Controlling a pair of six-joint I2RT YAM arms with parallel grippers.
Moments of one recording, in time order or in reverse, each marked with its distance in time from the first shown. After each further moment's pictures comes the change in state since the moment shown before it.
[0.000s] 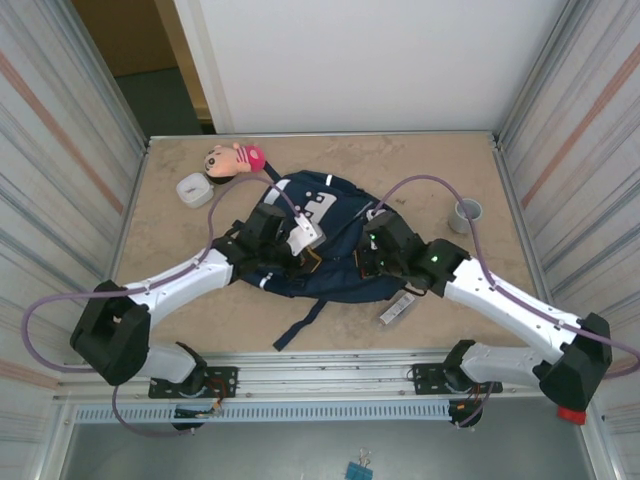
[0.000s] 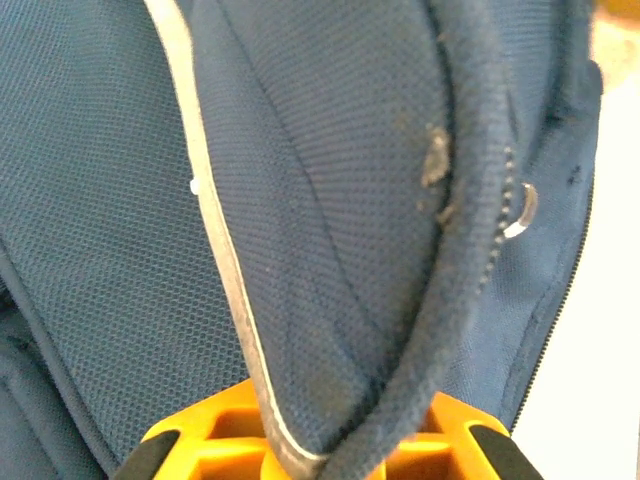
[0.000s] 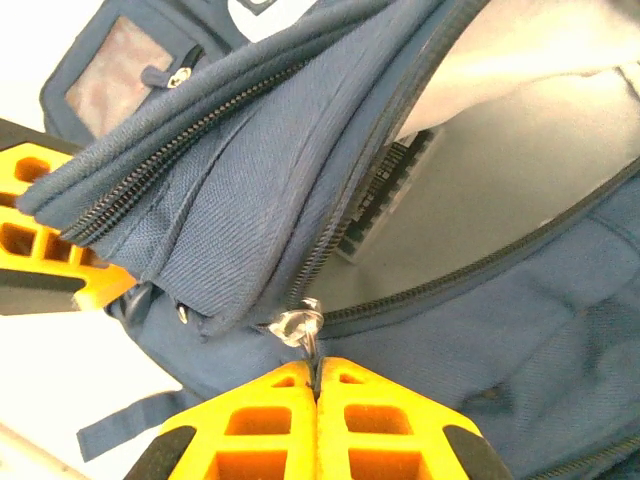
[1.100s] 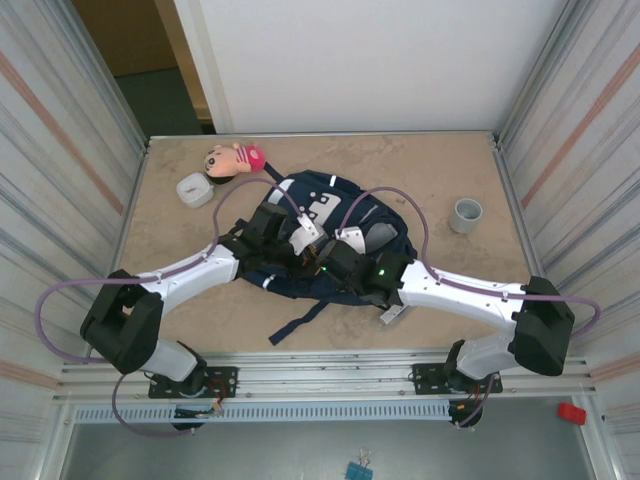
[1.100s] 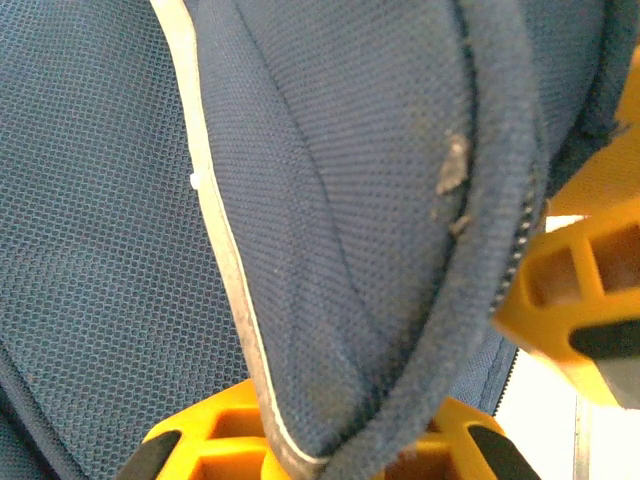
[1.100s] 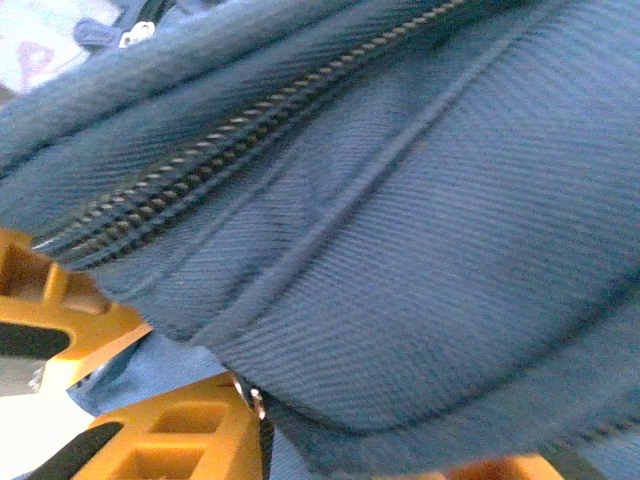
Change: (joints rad) left arm 0.011 0.080 0.016 0.047 0.160 -0.052; right arm 0.264 0.245 0.025 0.045 0.370 0.230
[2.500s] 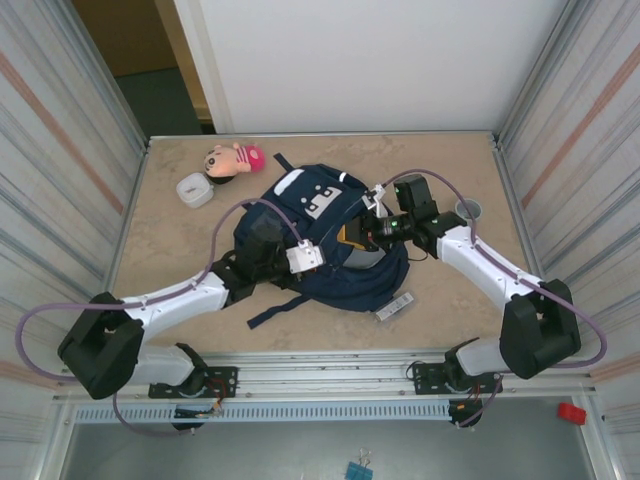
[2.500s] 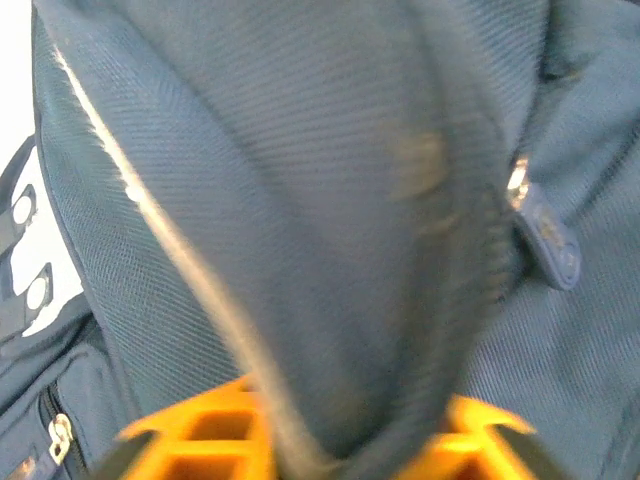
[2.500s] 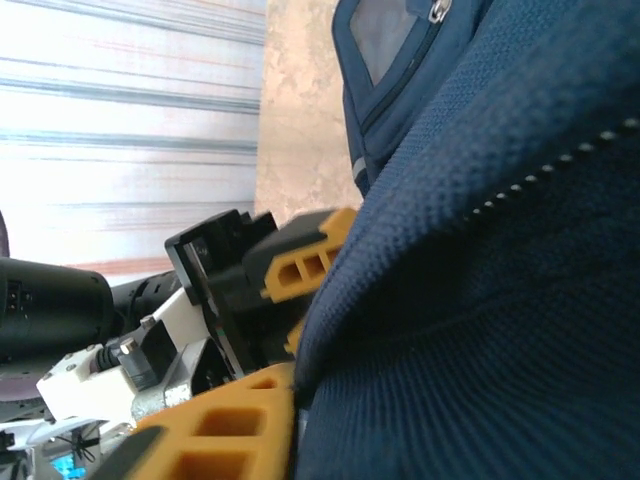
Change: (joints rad) left arm -0.097 -0.157 -0.213 0.250 -0.376 0.389; right arm -0.646 -0.006 -0.031 0.297 -1.330 -0.018
